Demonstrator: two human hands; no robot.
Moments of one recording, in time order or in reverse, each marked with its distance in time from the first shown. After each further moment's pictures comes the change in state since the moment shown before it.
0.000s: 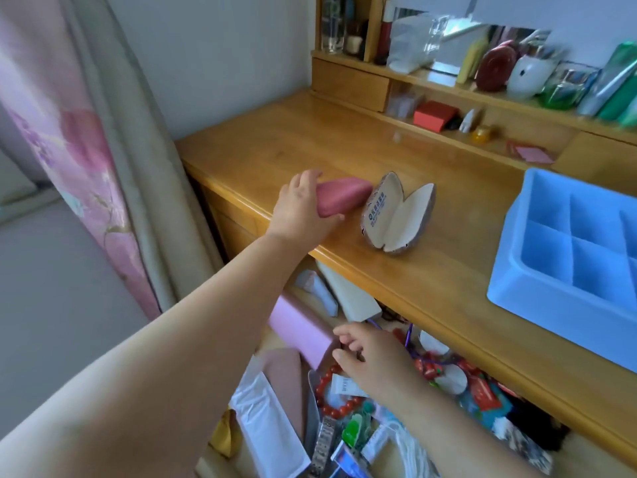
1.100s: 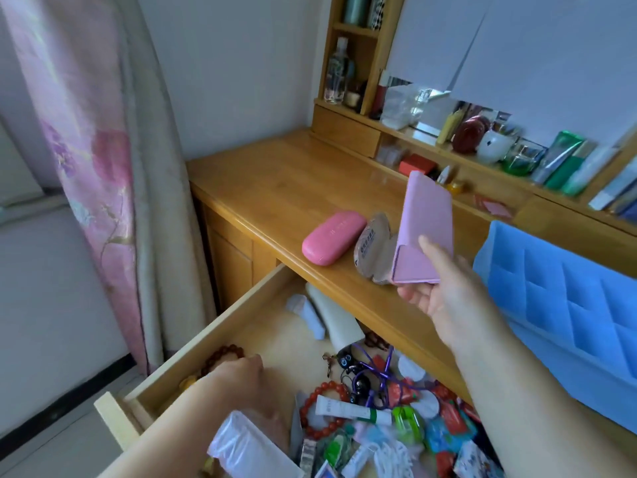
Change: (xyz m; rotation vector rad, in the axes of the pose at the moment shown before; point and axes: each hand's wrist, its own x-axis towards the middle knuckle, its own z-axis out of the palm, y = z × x) left_hand -0.163 -0.075 0.002 0.436 -0.903 -0.312; right_hand -0.002 -0.082 -0.129 1.013 0.471 0.203
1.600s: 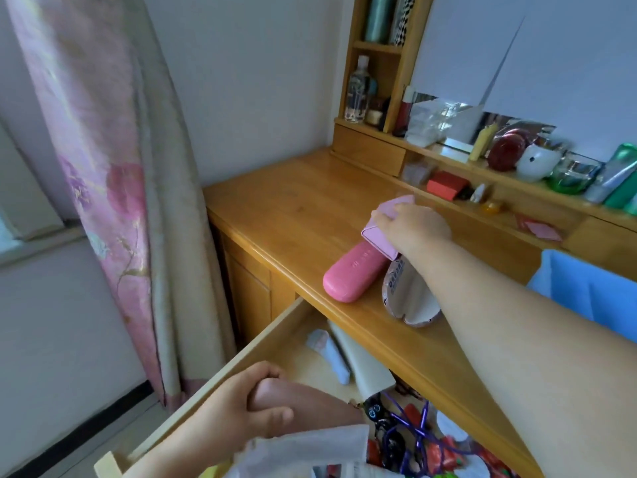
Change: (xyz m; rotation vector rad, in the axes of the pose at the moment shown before) left_hand -0.025 -0.030 -0.034 -0.891 0.302 0.365; right_hand 0.164 -0.030 0.095 -1.541 0.084 -0.331
